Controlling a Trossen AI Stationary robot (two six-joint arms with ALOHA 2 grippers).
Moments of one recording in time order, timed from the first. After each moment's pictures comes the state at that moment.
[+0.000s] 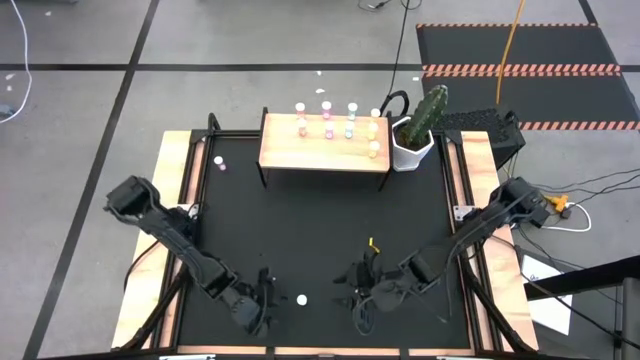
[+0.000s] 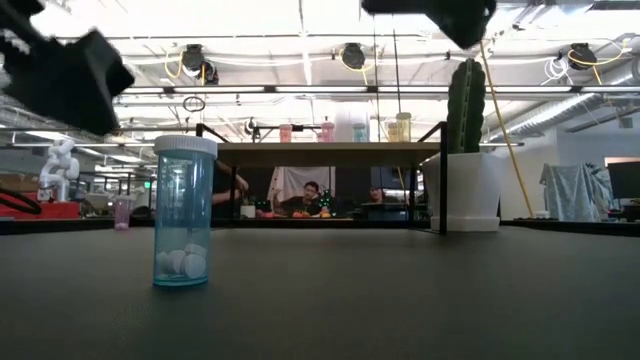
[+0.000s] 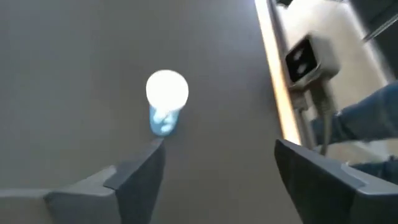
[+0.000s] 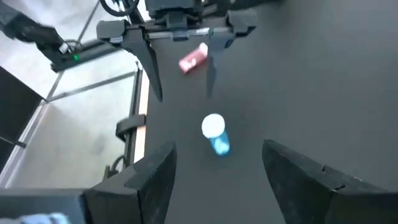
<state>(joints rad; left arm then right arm) -0.74 1.65 0.86 0.03 -0.30 -0.65 0.59 1.67 1.09 -0.02 0.43 0.65</state>
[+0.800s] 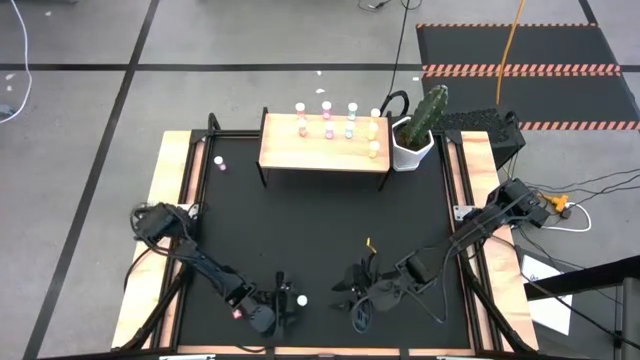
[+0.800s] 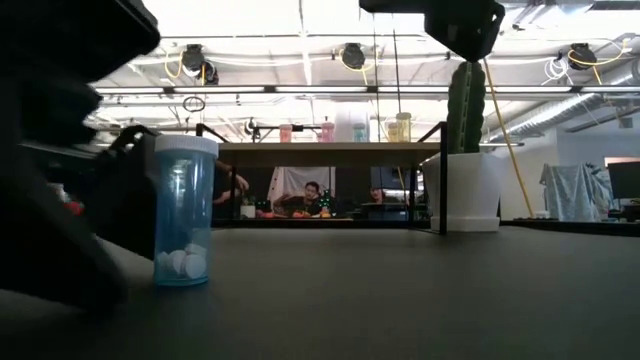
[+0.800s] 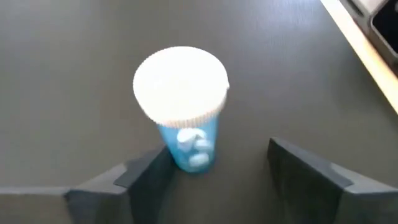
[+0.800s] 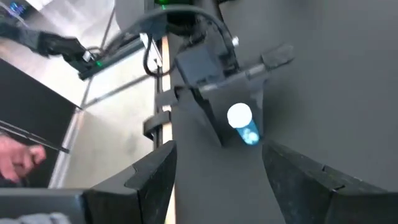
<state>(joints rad) -0.71 1.97 0.86 0.37 -0.46 -0.41 0.59 1.70 1.09 0.03 0.34 0.79</state>
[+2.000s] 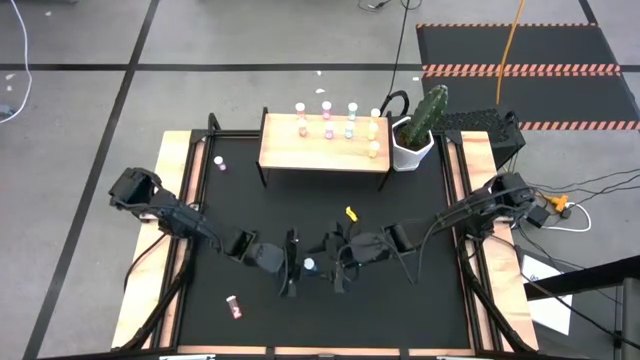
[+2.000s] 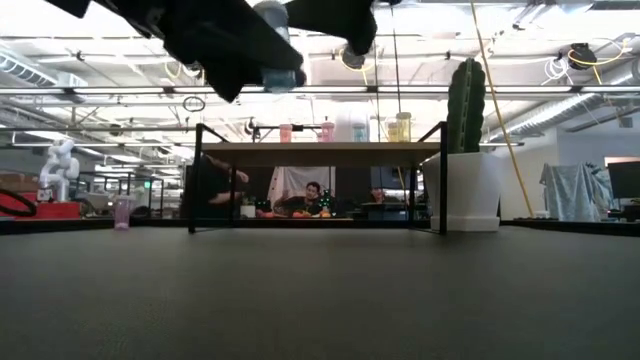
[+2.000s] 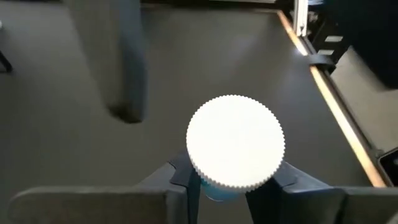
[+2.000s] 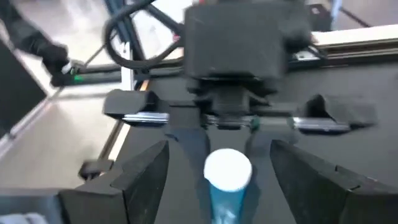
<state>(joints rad) -0.41 1.60 0.86 0.23 -0.23 -0.24 0.34 1.69 1.10 0.22 0.18 0.25</state>
